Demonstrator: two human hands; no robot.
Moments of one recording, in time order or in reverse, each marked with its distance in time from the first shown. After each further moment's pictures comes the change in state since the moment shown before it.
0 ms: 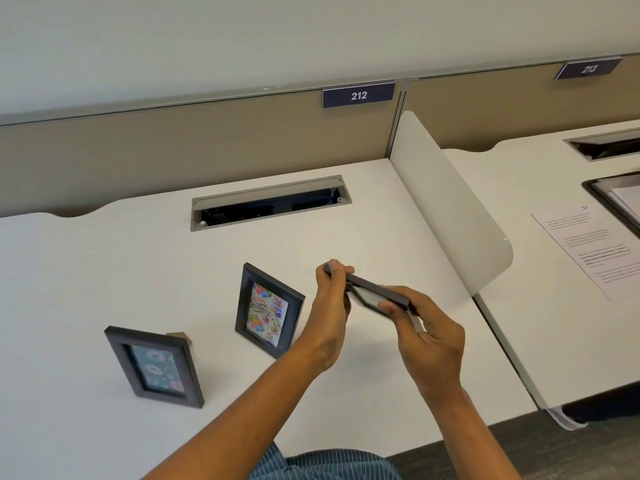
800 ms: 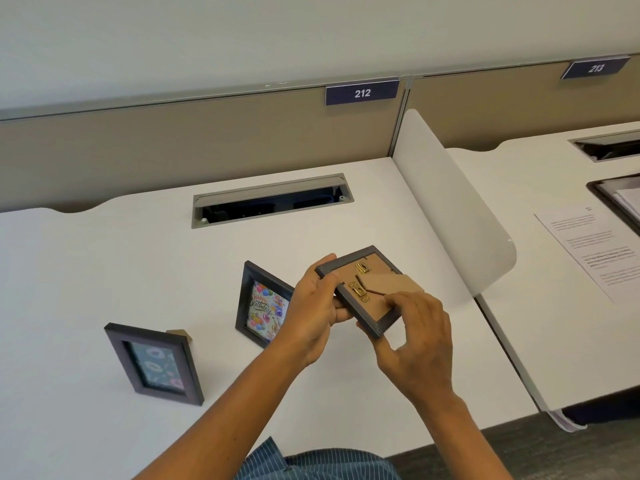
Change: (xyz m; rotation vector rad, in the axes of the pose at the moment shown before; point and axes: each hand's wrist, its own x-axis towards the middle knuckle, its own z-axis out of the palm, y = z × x) left_hand 0.011 0.000 -0.027 -0.038 0.010 -0.053; right_hand -0.022 0.035 0.003 -0.558 -0.189 -0.031
